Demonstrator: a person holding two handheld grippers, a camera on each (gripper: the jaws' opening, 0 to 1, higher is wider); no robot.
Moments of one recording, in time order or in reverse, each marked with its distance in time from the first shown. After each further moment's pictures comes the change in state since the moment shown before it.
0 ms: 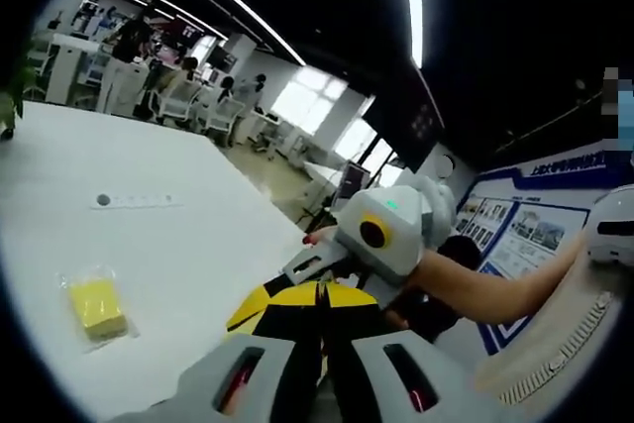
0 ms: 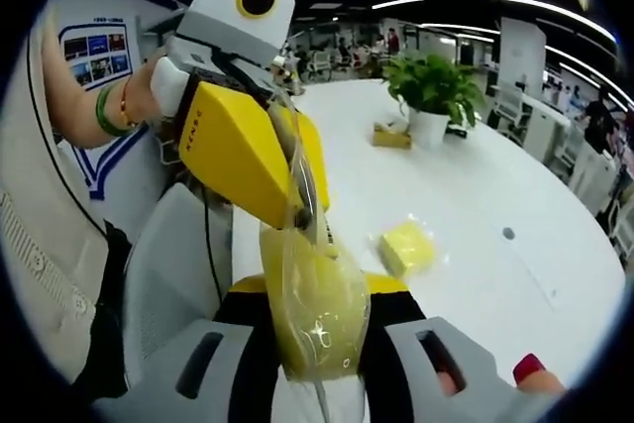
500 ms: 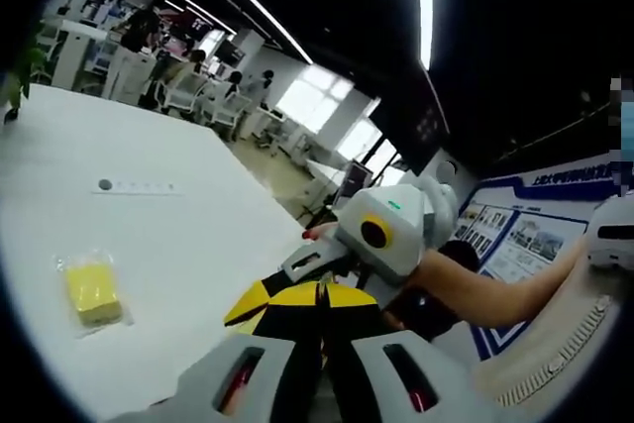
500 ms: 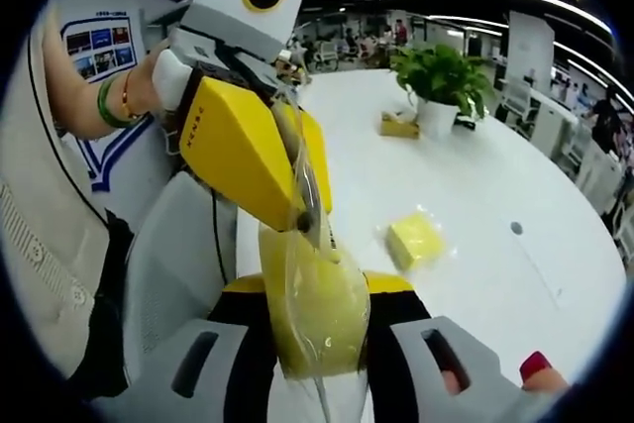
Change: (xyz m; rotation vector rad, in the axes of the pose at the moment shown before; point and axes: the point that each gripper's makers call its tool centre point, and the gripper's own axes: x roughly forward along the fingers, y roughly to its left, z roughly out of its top) left arm 0.000 0.006 -0.009 -0.051 0.001 0.003; right arm 0.006 0.004 -0.010 -0.007 0.040 0.031
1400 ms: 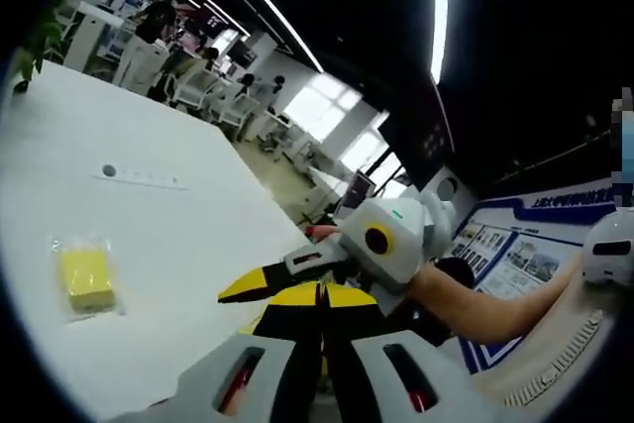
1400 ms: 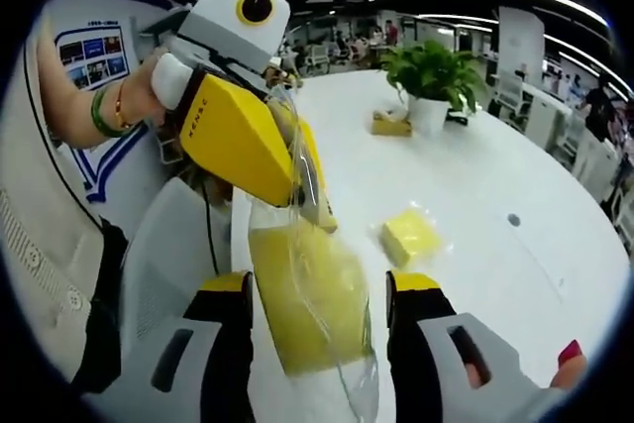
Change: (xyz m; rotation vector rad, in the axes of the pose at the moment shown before) left arm 0.000 0.009 0.002 -0.078 -0.043 0.002; right arm 0.000 -0.009 -0.003 0.040 -0.032 -0.031
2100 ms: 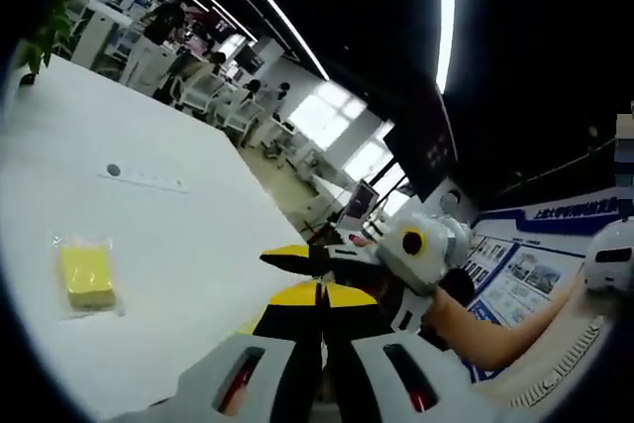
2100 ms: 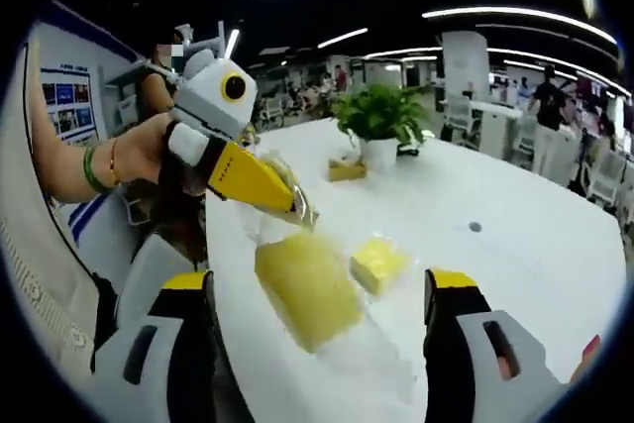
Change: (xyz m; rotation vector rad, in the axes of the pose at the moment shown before) left arm 0.001 0.004 0.008 -0.029 -0.046 0.008; right arm -0.048 -0.012 0.017 0.154 -0.297 -0.208
